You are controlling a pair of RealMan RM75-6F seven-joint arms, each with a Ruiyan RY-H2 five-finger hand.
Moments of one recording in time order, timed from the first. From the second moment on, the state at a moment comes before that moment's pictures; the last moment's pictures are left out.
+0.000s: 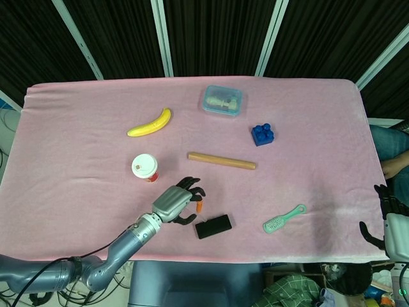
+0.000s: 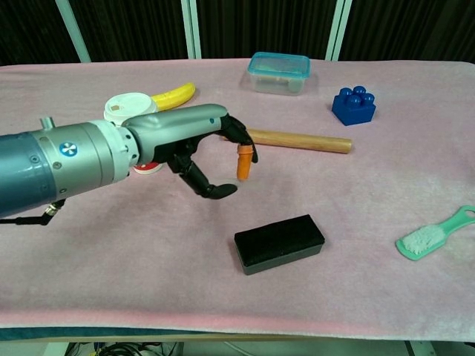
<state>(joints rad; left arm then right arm) -0.80 -1.63 -0.22 -1.69 1.13 0.81 0.23 0.03 -1.09 0.12 -1.71 -1.34 1.48 -0.06</state>
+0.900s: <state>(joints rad) -0.79 -1.39 -0.61 -1.71 1.08 0.59 -0.62 0.03 -1.09 0.12 -1.70 -1.34 1.48 -0.07</state>
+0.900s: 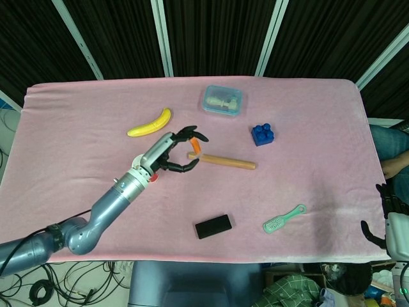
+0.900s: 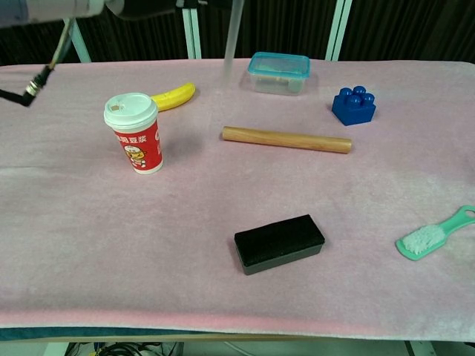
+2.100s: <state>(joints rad) -0.51 -1.16 -0.83 -1.64 1.45 0.22 -1.19 0.03 -1.09 0.13 -1.70 -1.32 1.48 -0.08</state>
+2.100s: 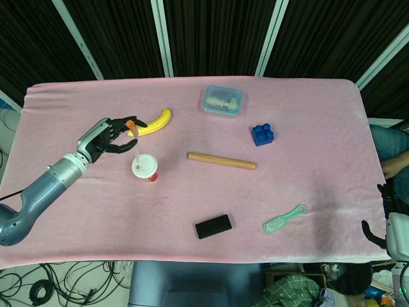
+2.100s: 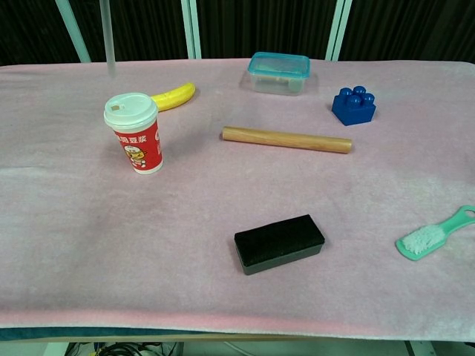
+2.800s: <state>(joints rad) -0.73 -1.15 -0.27 -1.26 1.93 0.85 -1.97 0.02 -1.09 0.13 -1.71 -1.30 1.48 -0.07</state>
